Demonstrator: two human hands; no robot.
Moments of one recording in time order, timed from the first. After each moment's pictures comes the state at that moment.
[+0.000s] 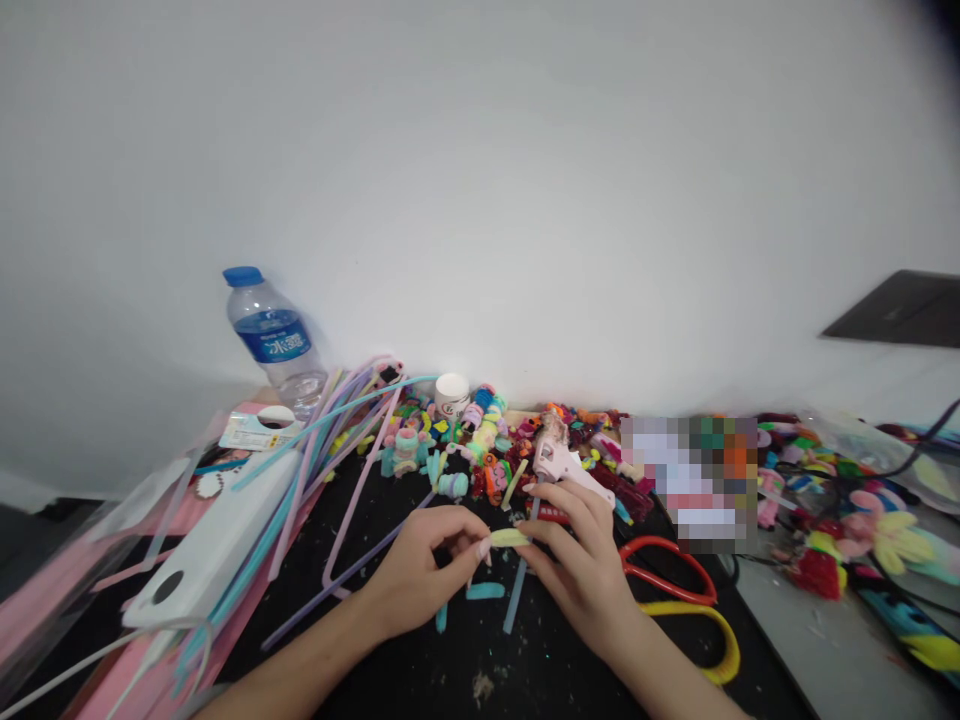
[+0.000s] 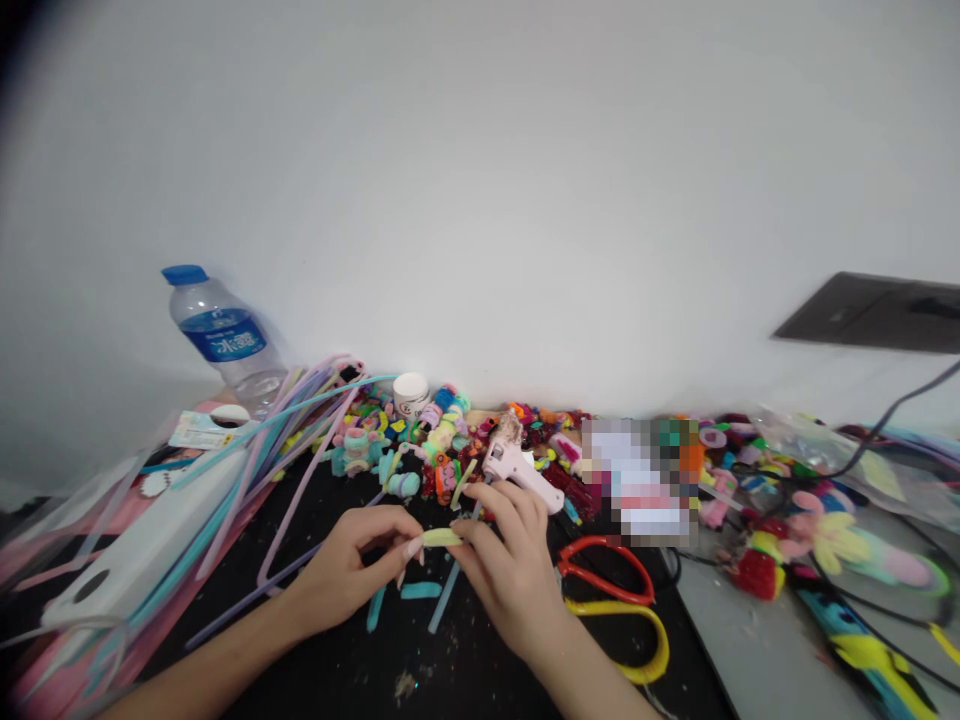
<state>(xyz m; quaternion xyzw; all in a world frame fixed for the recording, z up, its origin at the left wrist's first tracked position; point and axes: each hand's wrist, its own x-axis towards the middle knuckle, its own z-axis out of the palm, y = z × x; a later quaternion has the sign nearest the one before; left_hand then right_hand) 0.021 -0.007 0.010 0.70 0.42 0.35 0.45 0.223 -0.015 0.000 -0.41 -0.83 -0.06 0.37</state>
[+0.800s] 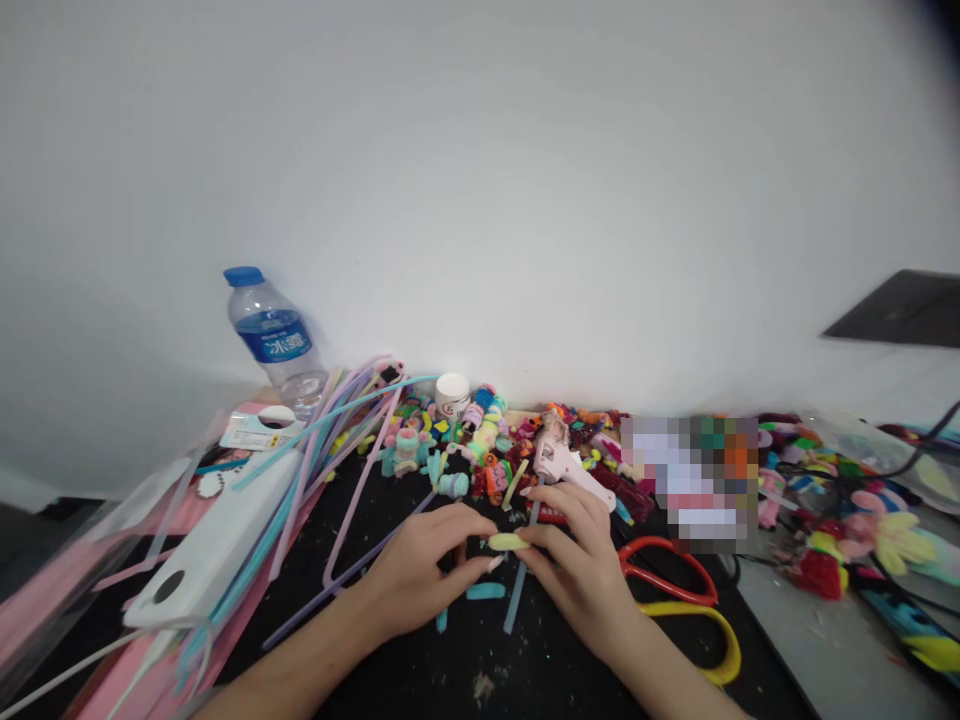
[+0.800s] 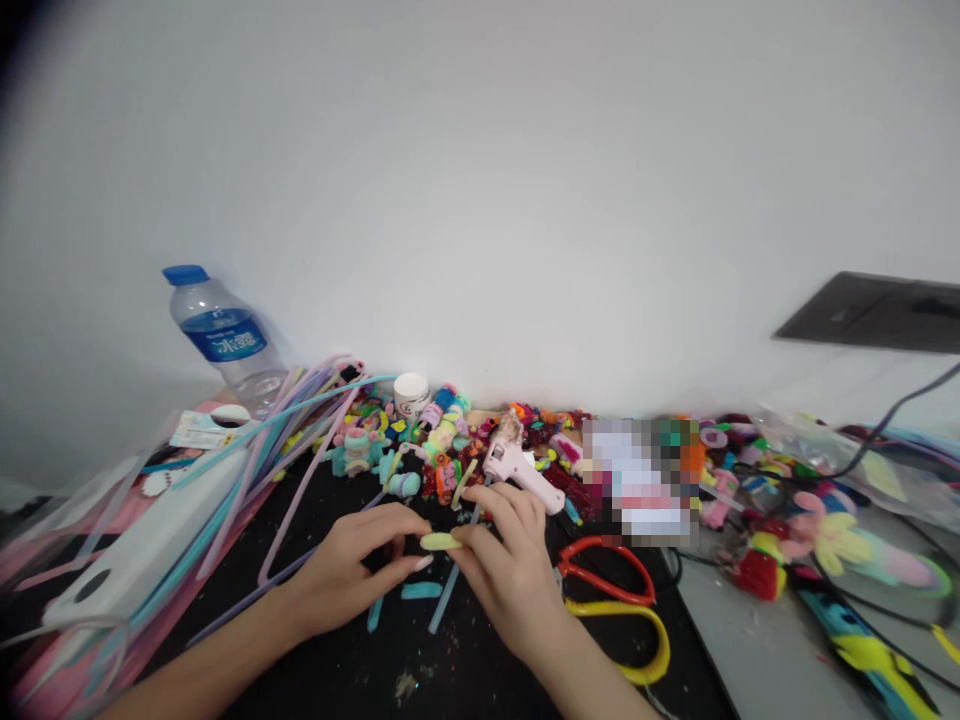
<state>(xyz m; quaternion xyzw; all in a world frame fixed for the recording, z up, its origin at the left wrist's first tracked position) 0.011 -0.002 0.000 0.82 0.34 0.34 0.29 0.222 -0.015 -0.001 -0.40 -0.84 -0.02 0.38</state>
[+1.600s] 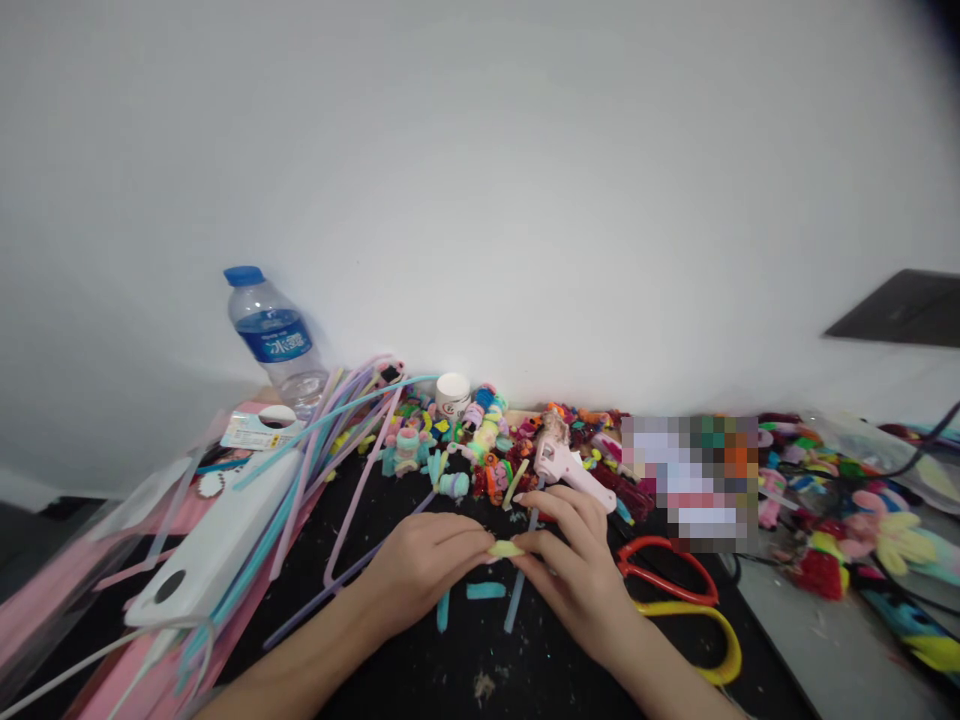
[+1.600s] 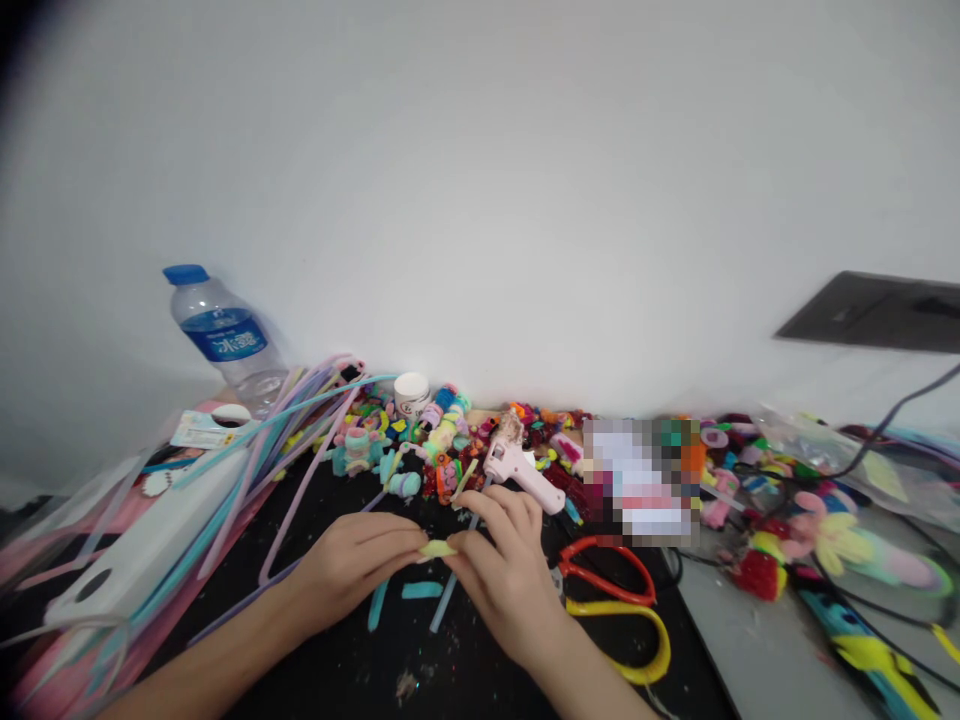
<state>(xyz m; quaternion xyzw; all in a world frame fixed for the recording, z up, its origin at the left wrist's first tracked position) 0.007 0.001 -0.004 0.89 0.26 0.37 0.10 0.218 -0.018 0.006 -0.39 -0.85 0.01 0.36</state>
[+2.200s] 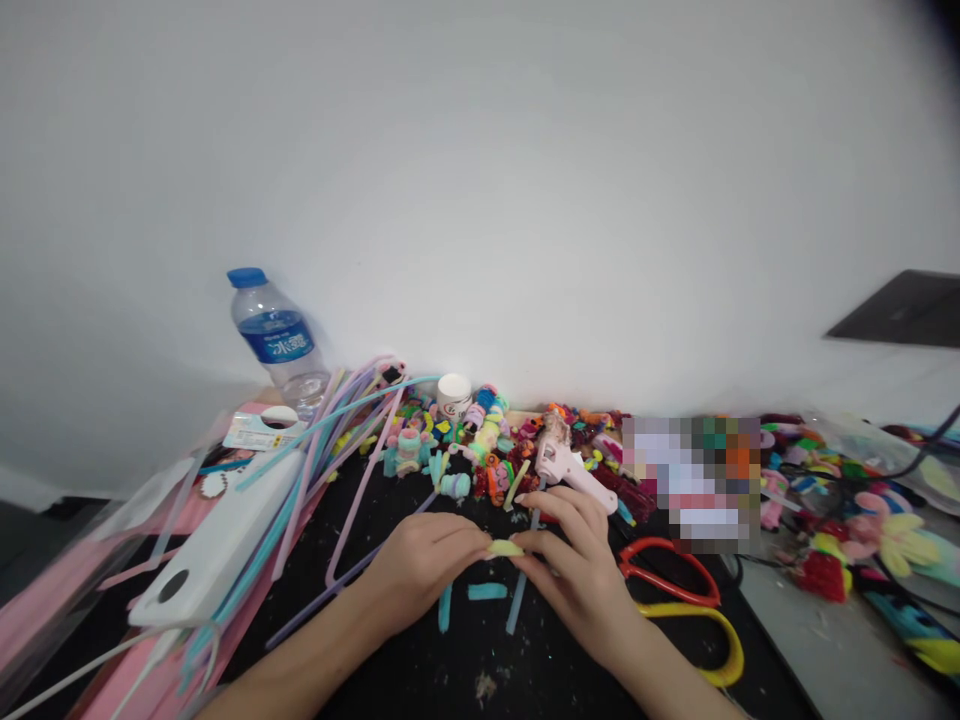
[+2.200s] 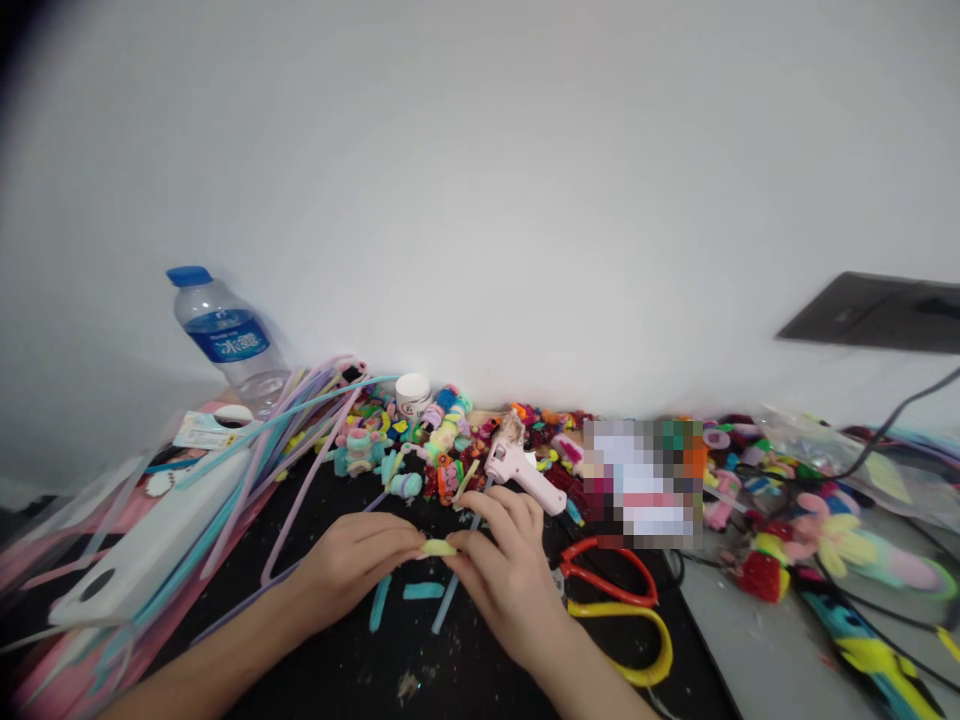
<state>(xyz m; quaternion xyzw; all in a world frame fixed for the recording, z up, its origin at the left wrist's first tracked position) 0.006 0.002 -0.005 0.88 0.26 0.37 0.11 0.218 -0.019 0.006 -0.40 -0.84 0.01 0.36</state>
